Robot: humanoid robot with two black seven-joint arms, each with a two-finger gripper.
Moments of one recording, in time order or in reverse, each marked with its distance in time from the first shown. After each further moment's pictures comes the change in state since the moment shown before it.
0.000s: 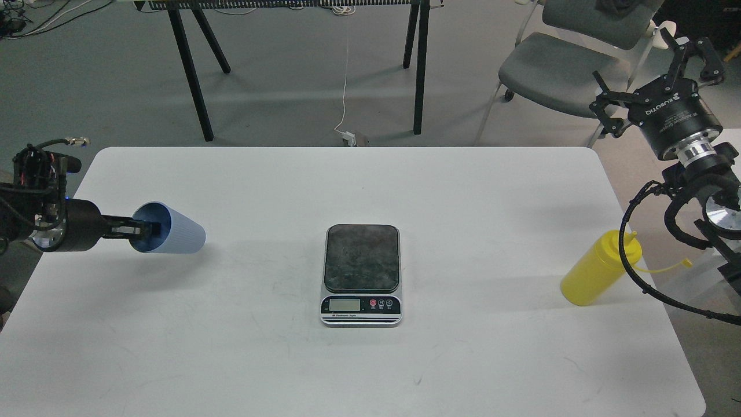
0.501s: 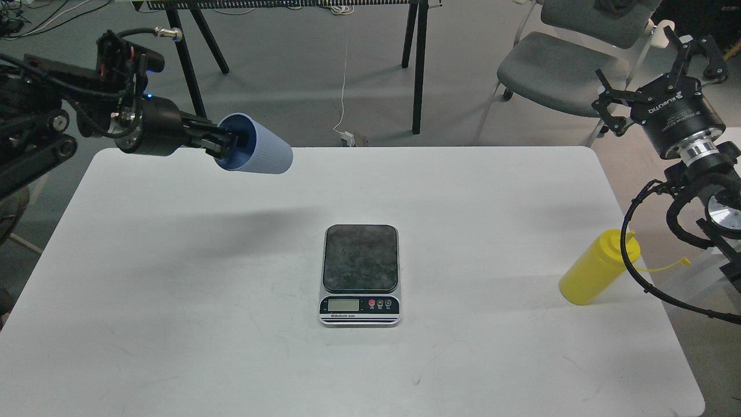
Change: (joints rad) left arm -0.354 -0.165 0.000 -0.127 0.115 -0.021 0.000; right arm 0.000 -0.003 0.007 -0.001 0.000 0.000 0.001
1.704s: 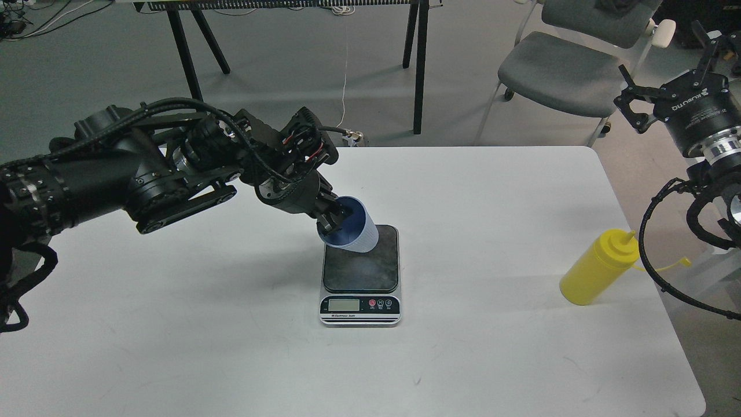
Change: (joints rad) left arm -0.012 -0.429 0.187 0.092 0.283 0.000 0.000; right arm -0.016 -0.044 0.021 0.003 0.002 0.000 0.005
